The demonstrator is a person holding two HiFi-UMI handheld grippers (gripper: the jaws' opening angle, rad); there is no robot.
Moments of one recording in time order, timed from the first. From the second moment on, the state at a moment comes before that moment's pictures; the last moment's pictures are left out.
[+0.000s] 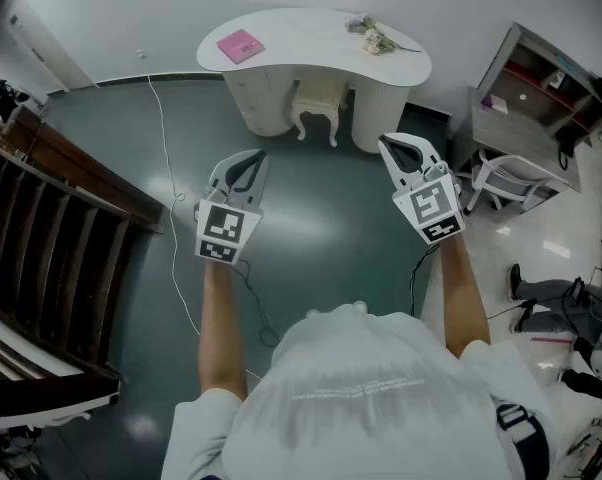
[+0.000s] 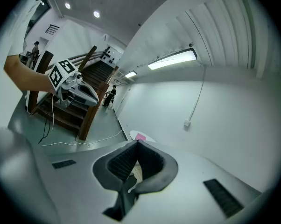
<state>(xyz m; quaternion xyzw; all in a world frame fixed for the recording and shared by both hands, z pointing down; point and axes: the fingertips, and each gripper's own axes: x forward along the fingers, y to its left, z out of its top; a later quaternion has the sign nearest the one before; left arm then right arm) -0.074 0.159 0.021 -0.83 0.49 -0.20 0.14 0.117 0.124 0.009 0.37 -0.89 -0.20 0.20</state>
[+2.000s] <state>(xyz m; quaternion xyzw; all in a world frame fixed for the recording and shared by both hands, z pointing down) -0.119 -0.107 0.079 -0.86 0.45 -0.23 0.08 0.075 -0.116 0.053 0.40 -0.89 -0.09 0.19</state>
